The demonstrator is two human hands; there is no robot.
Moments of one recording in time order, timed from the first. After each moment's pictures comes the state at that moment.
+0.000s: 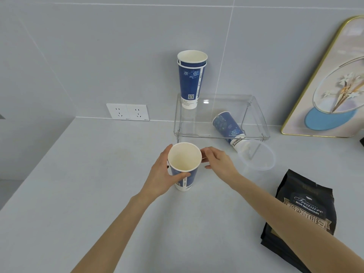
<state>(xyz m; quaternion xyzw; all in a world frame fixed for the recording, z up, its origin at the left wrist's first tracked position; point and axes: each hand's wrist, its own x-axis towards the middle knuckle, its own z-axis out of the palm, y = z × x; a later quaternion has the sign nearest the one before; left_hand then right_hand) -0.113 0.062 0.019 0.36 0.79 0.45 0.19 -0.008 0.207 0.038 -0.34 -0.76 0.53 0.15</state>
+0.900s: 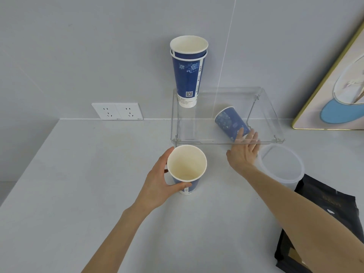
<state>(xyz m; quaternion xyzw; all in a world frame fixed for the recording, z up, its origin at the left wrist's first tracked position) -0.143 0.079 0.016 0.39 0.77 0.46 0.23 -0.040 0.315 -0.037 -0.52 -0.85 0.10 0.03</state>
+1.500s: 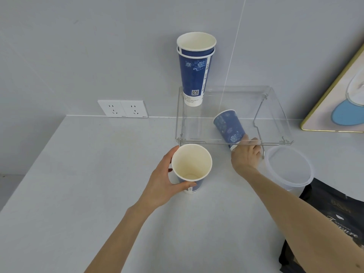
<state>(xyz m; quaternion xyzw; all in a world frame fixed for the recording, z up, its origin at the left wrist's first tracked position) -0.145 0.081 0.013 0.39 0.76 0.46 0.24 -0.048 0.308 -0.041 -0.56 -0.82 0.10 0.05</state>
